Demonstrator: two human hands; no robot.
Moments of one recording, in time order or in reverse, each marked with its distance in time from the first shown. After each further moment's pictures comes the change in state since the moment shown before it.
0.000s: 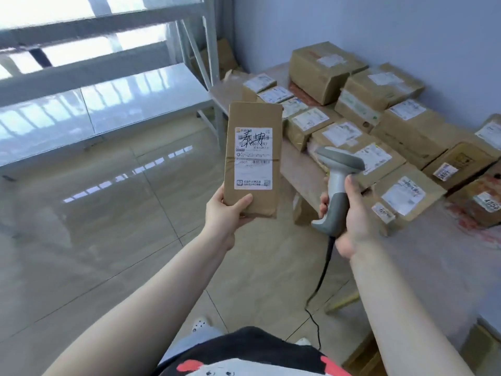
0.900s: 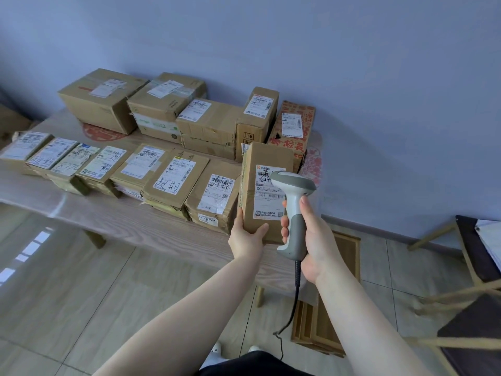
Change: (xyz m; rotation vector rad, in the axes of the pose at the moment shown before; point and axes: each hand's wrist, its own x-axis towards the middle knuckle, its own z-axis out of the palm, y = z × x) left_hand -0.070 -0.211 0.360 0.602 -0.407 0.011; right_hand -0.047 -0.106 -0.268 0.220 0.466 -0.119
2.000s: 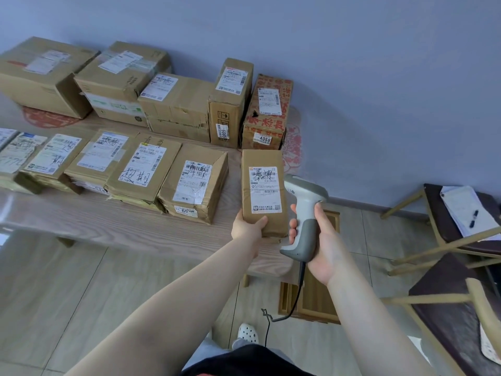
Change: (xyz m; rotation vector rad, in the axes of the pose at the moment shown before) left_hand 0.029 -0.030 0.041 -0.050 -0.200 -0.343; right_hand 0.024 0.024 -0.061 0.246 0.068 0.140
